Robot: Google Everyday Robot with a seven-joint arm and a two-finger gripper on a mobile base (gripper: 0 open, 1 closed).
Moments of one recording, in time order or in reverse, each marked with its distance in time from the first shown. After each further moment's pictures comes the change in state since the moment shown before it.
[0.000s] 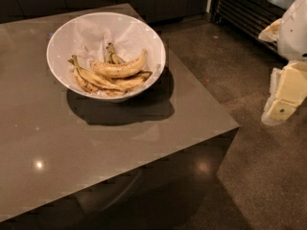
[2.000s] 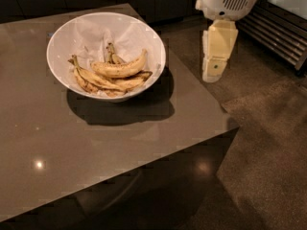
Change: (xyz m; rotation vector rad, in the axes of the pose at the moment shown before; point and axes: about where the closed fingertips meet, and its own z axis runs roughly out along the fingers) arm -0.116 -0.059 0.014 0.018 0.024 -0.208
